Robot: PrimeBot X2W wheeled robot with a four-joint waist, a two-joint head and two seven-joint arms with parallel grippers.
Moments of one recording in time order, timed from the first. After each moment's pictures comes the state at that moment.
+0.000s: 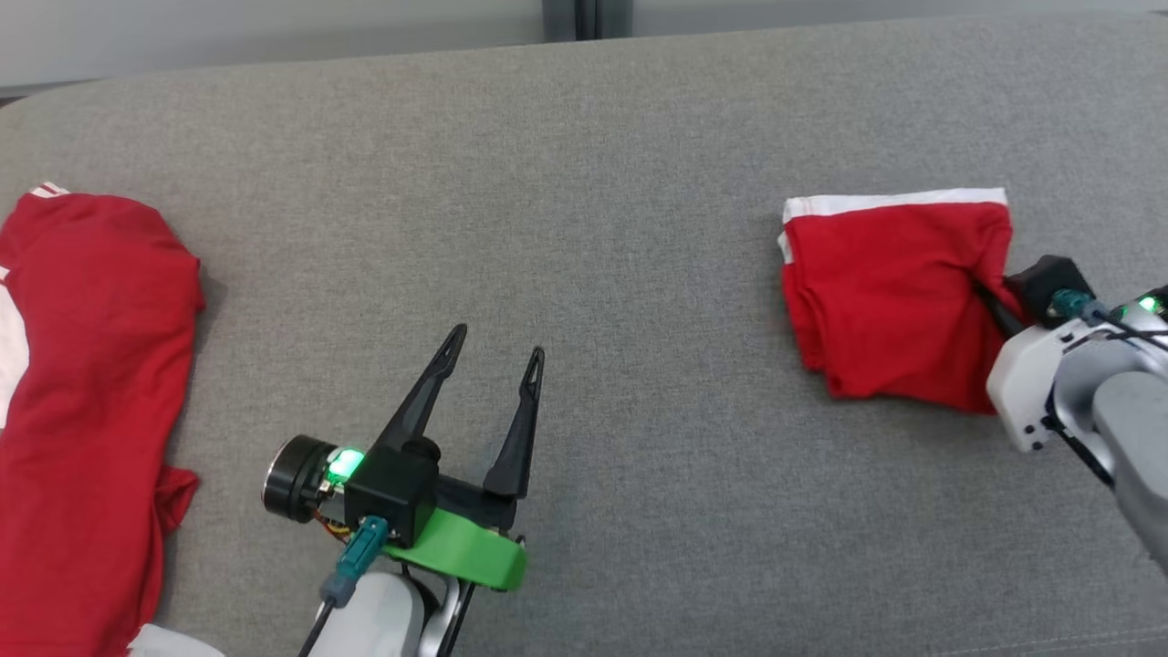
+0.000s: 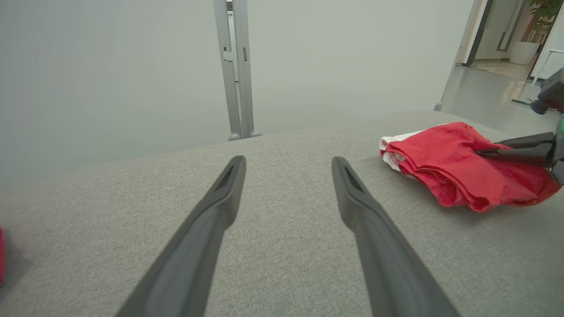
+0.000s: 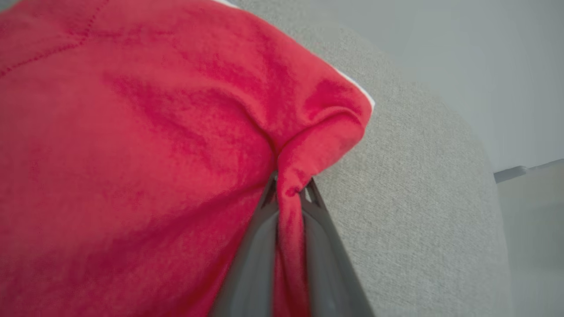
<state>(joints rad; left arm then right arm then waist) -0.18 0.05 -0.36 0.13 -0.11 -0.06 -0.26 -0.68 -0.51 0.58 0.86 0.24 0.13 -0.13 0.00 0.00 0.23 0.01</state>
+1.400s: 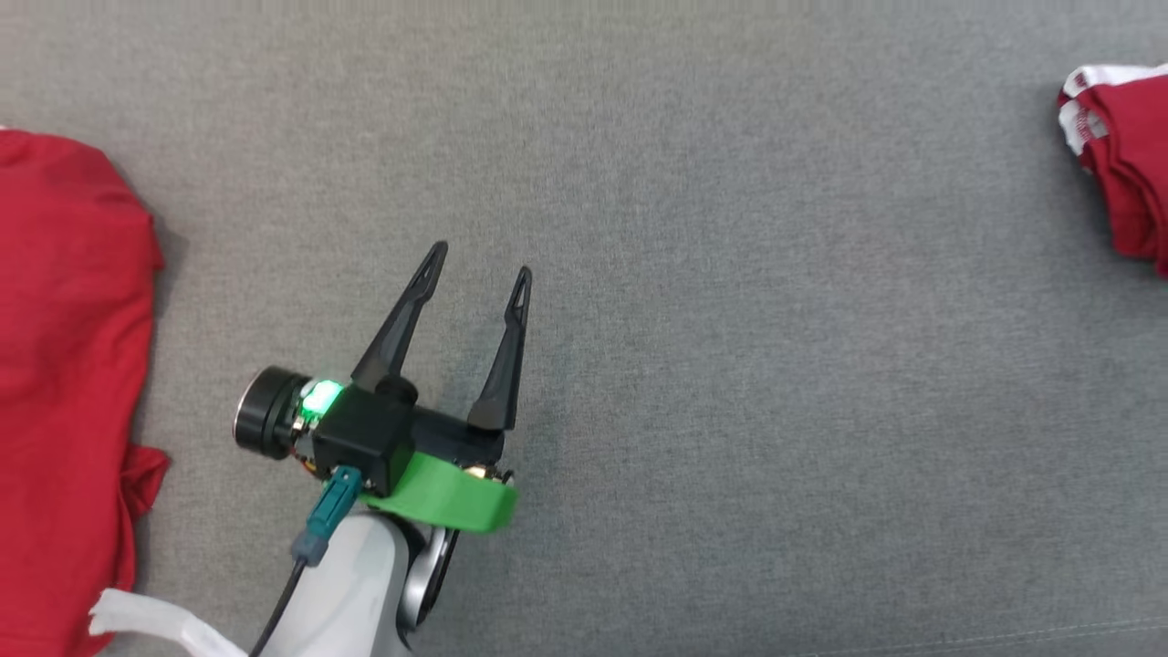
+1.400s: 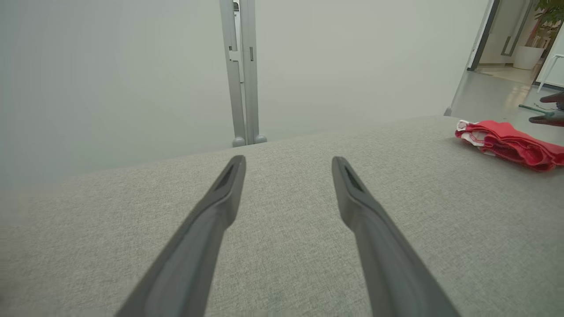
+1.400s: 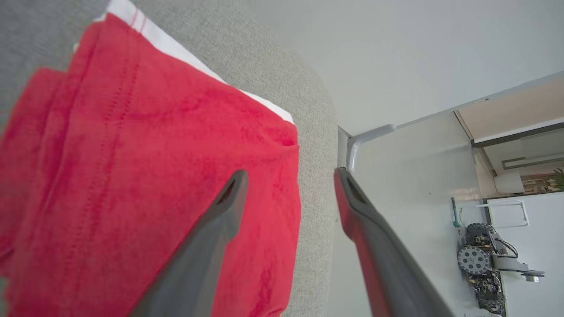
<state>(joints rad) -0.29 0.05 -0.34 0.08 -0.11 -0.06 -0.26 -1.03 -0.73 0.64 1.19 0.18 0.13 -0.18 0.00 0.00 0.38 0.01</state>
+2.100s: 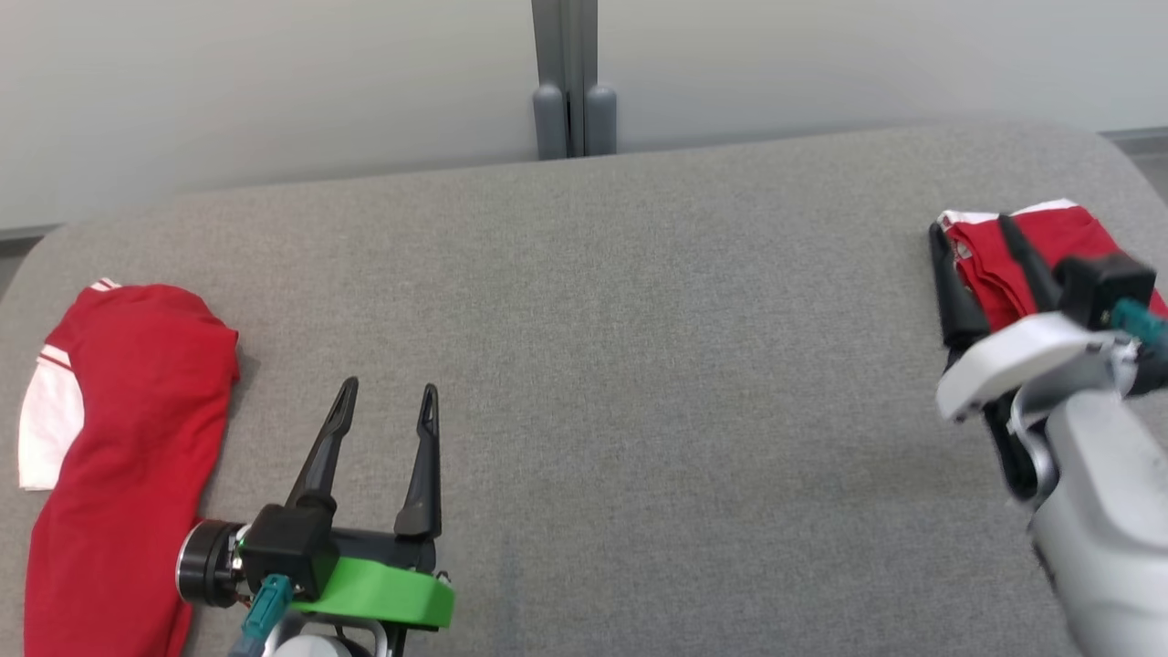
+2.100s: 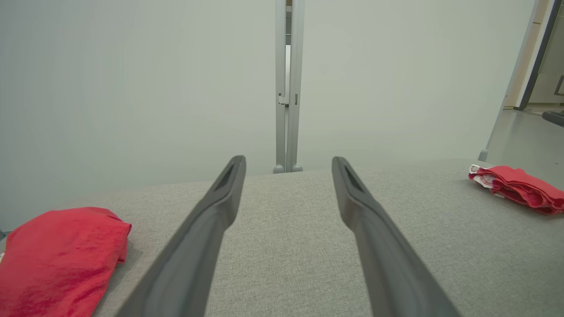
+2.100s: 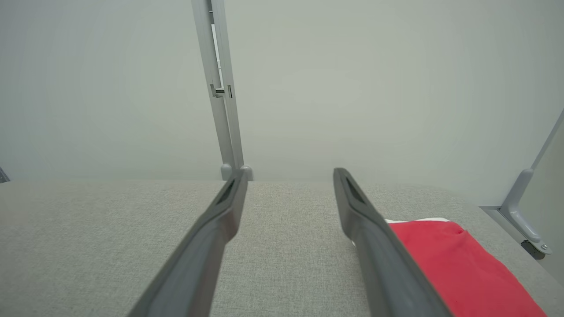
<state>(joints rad) -0.05 0.05 -0.20 0.06 -0.15 -0.03 -0.26 -0.54 -0.31 0.17 0.64 0.36 0.13 -0.26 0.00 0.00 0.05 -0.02</state>
